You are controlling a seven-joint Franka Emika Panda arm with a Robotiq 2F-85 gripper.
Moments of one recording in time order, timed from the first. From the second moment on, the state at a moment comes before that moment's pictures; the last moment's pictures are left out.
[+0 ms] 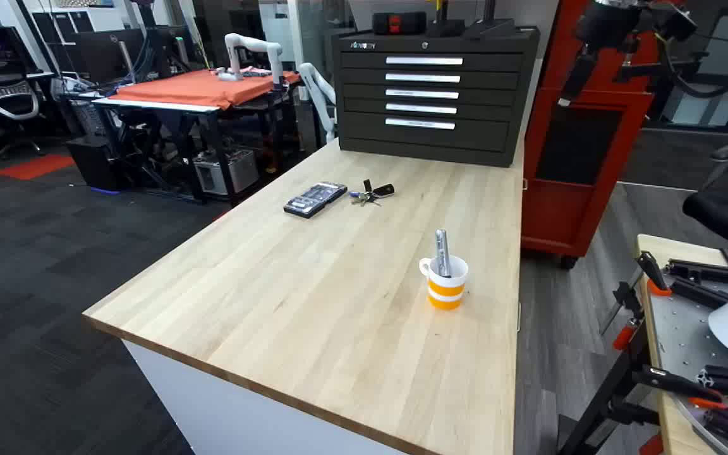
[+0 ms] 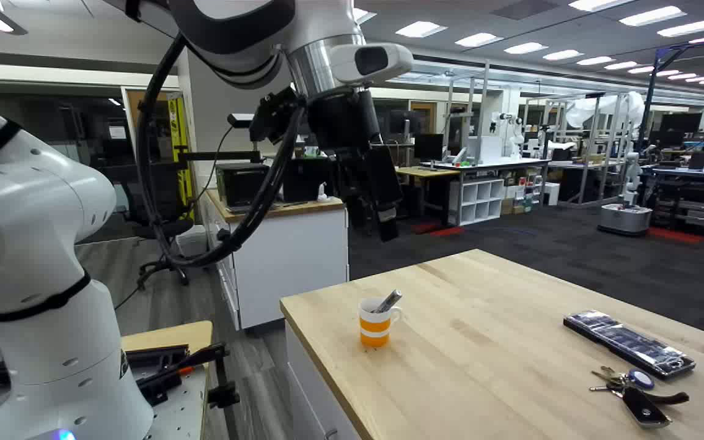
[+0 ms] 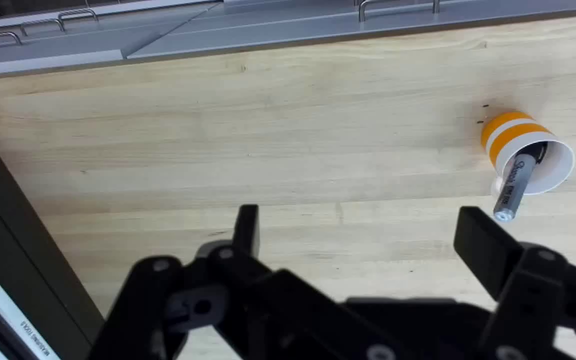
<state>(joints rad) -0.13 -0.66 -0.16 -2.70 -0.18 2.29 -0.18</state>
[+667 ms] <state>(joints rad) -0.13 -0.66 -0.16 -2.70 -0.18 2.29 -0.18</state>
